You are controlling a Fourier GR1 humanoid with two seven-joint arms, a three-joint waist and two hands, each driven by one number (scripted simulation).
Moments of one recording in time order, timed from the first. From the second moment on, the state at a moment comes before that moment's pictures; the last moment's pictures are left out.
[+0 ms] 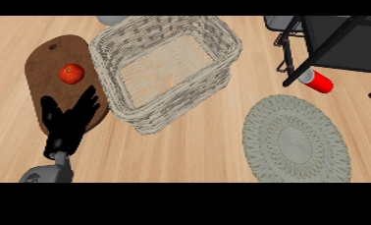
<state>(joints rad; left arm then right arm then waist) -0.06 0.16 0.08 -1.38 0.10 -0.02 0.28 -1.17 -0.84 -0.20 -0.51 0.55 0.17 -0.09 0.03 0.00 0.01</state>
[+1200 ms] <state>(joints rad) -0.08 0.18 0.11 -1.36 0.11 -0.05 0.29 -1.34 -0.88 -0.51 -0.30 0.31 0.10 0.00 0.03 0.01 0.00</state>
